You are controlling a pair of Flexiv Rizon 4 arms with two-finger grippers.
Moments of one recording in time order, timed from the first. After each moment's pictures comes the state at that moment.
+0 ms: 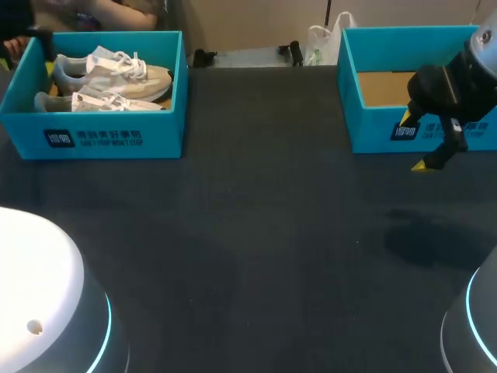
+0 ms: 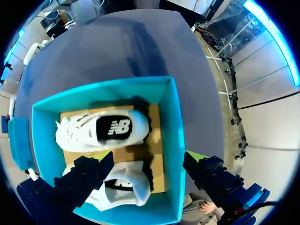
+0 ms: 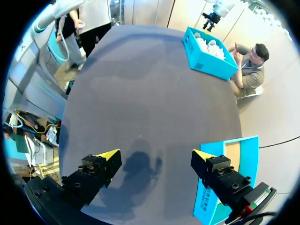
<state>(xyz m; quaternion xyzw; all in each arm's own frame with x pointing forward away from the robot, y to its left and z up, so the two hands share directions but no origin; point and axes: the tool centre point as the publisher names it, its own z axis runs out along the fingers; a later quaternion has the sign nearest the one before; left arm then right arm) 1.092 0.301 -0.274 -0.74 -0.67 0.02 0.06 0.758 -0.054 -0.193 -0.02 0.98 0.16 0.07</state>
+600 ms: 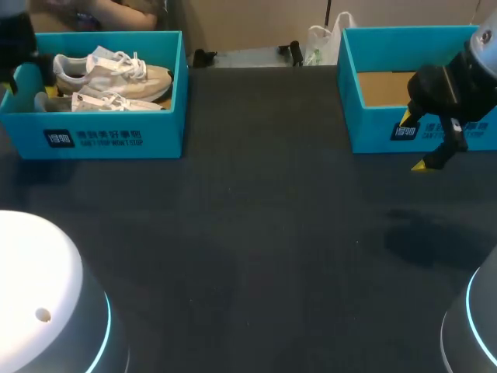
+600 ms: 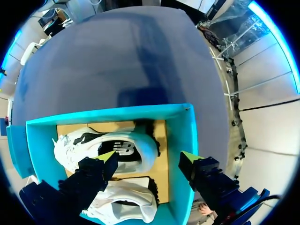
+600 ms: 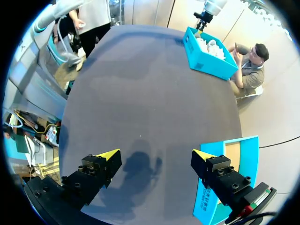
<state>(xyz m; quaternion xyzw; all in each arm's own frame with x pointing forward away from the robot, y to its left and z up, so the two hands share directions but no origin) 1.047 0.292 -0.298 -0.73 -0.68 0.00 0.04 0.758 -0.054 -0.193 -0.02 0.98 0.16 0.07</state>
